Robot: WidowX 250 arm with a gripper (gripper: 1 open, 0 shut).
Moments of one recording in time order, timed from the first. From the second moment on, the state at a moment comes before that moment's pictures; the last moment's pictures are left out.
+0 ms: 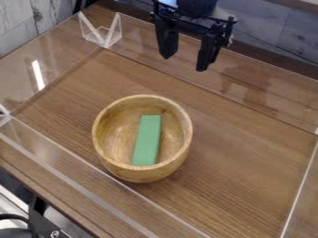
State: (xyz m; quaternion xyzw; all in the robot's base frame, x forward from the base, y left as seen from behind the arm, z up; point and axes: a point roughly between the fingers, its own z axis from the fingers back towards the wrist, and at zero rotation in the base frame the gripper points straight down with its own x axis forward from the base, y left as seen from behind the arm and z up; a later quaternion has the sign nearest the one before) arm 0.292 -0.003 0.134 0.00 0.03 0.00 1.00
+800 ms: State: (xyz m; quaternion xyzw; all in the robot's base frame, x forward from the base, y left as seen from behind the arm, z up) arm 0.233 0.021 0.096 0.01 0.05 -0.02 1.00
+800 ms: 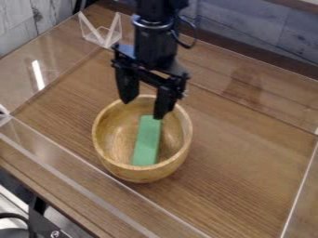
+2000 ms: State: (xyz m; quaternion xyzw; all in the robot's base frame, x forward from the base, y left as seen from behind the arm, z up) arm 0.212 0.021 0.063 0.01 0.03 0.01 1.00
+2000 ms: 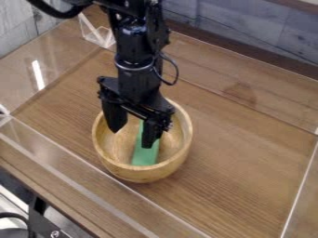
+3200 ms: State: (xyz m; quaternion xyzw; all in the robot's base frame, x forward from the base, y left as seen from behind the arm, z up) arm 0.206 0.009 0.067 -0.01 0.01 0.04 1.00
